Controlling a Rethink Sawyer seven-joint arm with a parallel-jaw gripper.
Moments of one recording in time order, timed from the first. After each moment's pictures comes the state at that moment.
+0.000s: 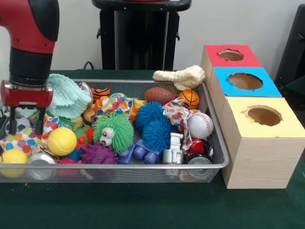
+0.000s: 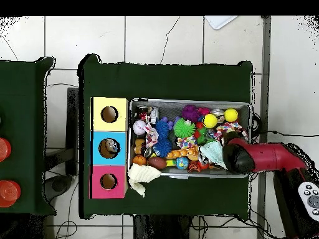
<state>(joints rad) -0.88 -0.50 0.39 1.54 -0.96 0.31 1.46</state>
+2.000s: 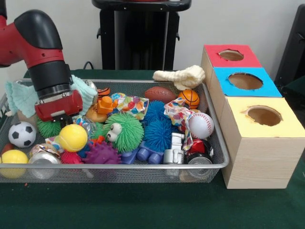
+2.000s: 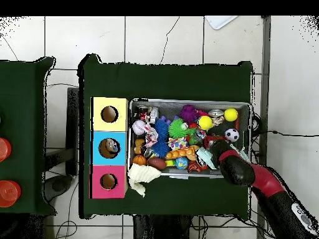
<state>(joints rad) -1.32 -0.16 0.76 1.72 -0.75 0.15 1.46</state>
